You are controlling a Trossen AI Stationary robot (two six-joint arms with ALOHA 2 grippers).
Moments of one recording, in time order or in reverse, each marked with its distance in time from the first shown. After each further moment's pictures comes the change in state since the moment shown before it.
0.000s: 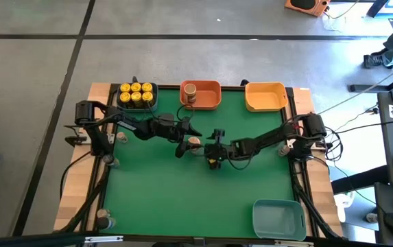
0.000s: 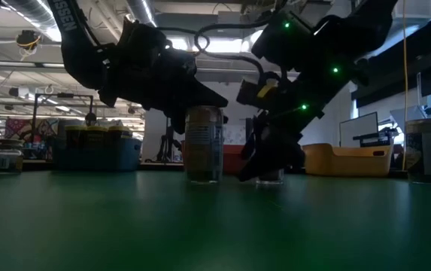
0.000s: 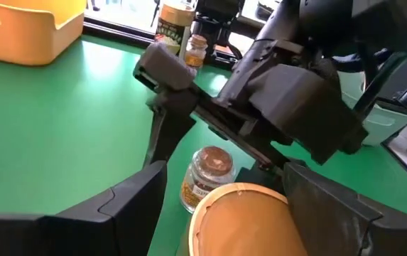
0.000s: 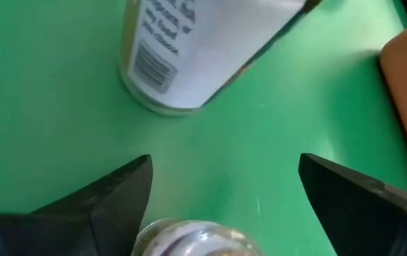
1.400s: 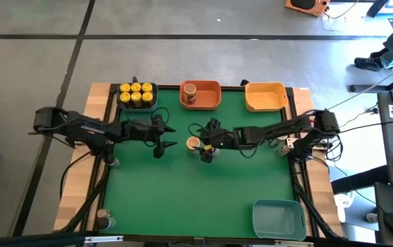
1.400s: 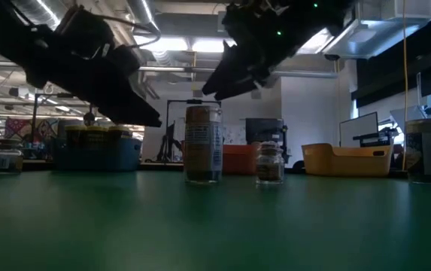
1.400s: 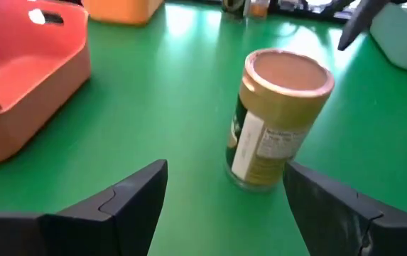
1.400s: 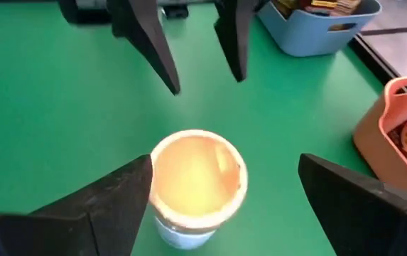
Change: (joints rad) left arm -0.024 -0.514 -0.332 -0.314 -0.279 0.114; right arm -0.047 -0.154 0.185 -0.092 -0.157 0.182
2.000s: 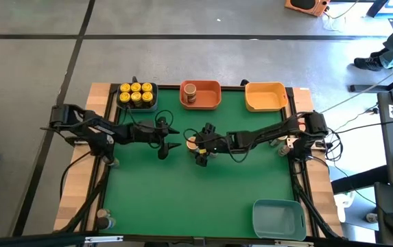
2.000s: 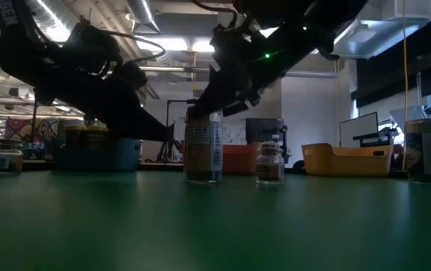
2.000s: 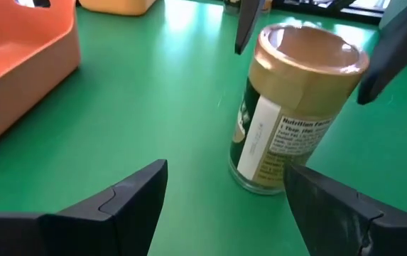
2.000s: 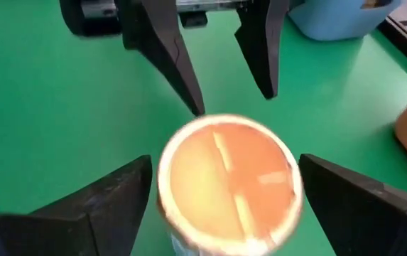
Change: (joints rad) left arm 0.000 0.222 -0.012 0.248 0.000 -0.013; right arm -0.002 0.127 -0.002 0.117 -0.002 0.023
